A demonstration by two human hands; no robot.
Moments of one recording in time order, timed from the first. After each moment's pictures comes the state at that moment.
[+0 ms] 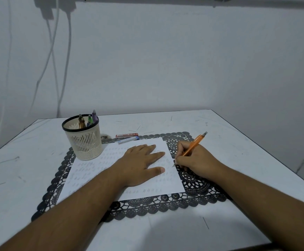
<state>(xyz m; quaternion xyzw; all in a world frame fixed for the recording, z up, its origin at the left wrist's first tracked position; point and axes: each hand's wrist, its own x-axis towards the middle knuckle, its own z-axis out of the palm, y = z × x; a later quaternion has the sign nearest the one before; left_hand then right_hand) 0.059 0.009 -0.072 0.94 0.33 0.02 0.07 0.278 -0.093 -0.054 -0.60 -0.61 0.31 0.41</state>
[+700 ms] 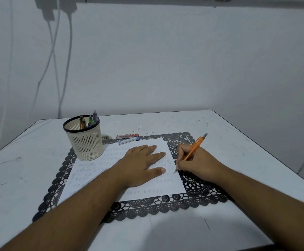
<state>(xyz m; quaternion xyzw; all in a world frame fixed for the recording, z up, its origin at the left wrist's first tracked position) 0.058 0.008 -0.072 0.94 0.33 0.02 0.07 0.278 -0.097 -0.054 -0.59 -0.64 0.30 0.39</state>
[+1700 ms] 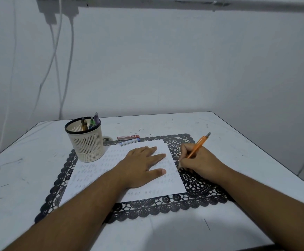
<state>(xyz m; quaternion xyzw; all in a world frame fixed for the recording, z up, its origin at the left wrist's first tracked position) 0.058 0.008 -0.073 0.94 0.32 0.03 0.08 0.281 -0.099 -0.051 -0.56 -0.62 0.33 0.44</state>
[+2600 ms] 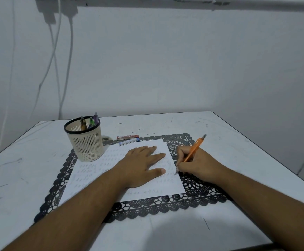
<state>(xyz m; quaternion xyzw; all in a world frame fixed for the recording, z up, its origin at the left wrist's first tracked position) 0.058 0.009 -0.073 0.94 0.32 0.03 0.07 0.278 -0.100 -0.053 -0.57 -0.64 0.32 0.40</state>
